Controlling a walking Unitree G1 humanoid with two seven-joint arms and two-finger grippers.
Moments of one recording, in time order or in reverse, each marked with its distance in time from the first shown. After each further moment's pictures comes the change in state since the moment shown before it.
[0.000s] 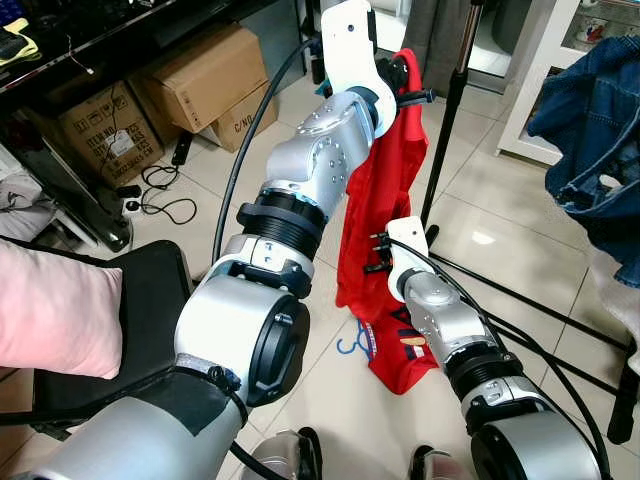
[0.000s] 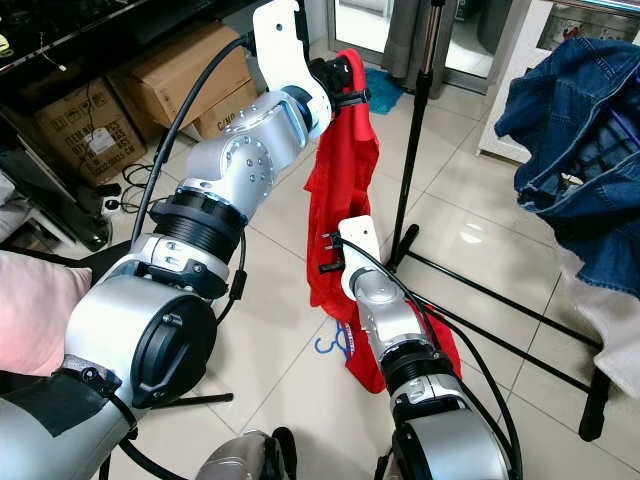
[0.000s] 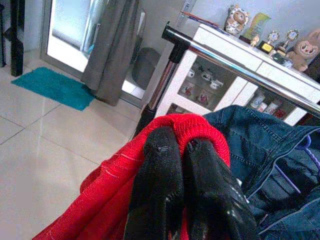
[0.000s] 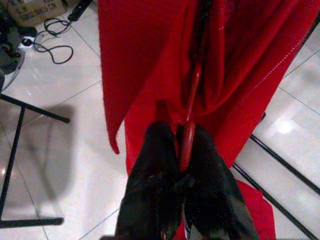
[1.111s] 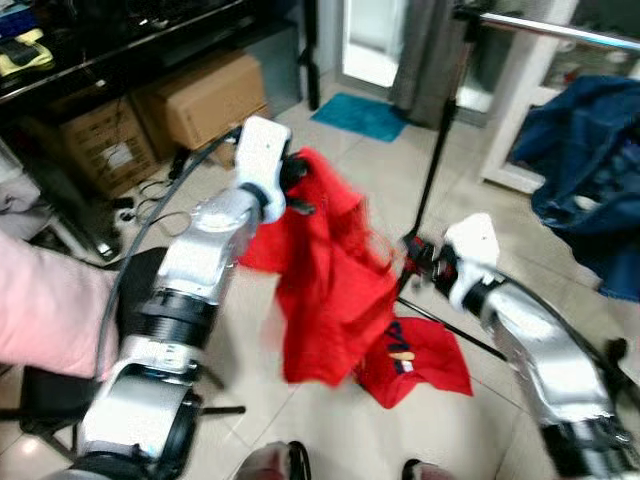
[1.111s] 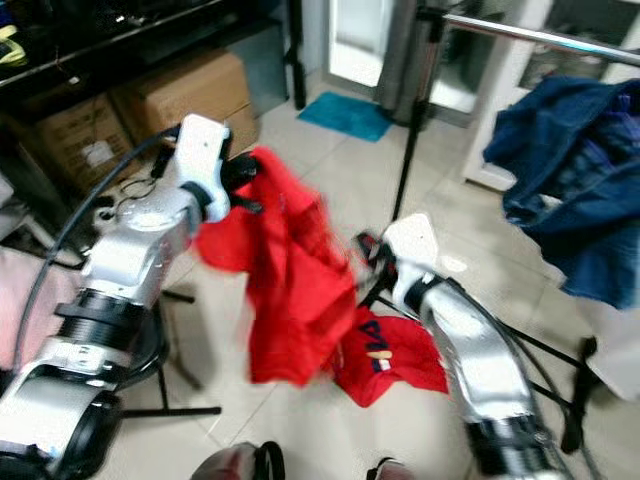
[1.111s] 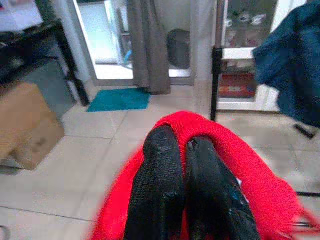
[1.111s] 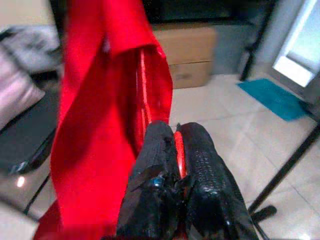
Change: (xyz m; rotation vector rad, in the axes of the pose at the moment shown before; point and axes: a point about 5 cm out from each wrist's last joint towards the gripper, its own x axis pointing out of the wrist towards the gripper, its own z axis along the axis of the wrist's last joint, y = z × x) left arm -0.085 0.133 -0.042 0.545 0.148 0.077; right arm -0.087 -0.048 0.023 -0.188 -0.259 0.343
